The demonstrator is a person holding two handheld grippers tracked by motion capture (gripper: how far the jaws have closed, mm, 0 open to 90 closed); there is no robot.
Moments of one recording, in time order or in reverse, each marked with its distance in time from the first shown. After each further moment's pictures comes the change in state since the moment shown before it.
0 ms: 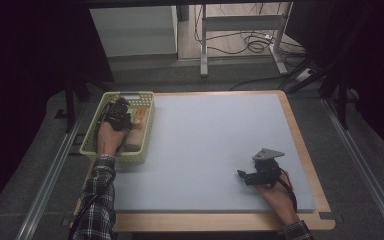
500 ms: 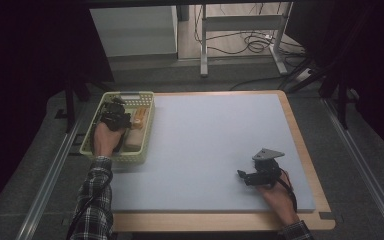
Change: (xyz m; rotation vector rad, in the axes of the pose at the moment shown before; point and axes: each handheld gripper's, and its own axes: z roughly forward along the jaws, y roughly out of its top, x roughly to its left) left arm 0.012 -0.009 -0.013 -0.080 0.026 -0.022; right arm 0.000 0.000 0.000 0.000 -0.003 -0.006
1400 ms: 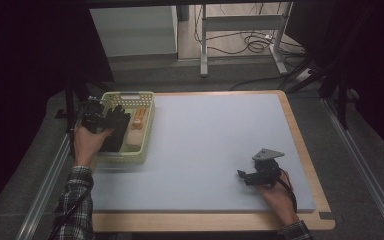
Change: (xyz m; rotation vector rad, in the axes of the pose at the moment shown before) left arm 0.023 -0.031 -0.055 -0.226 -0.149 -0.046; right arm 0.000 0.000 0.000 0.000 -0.002 -0.002
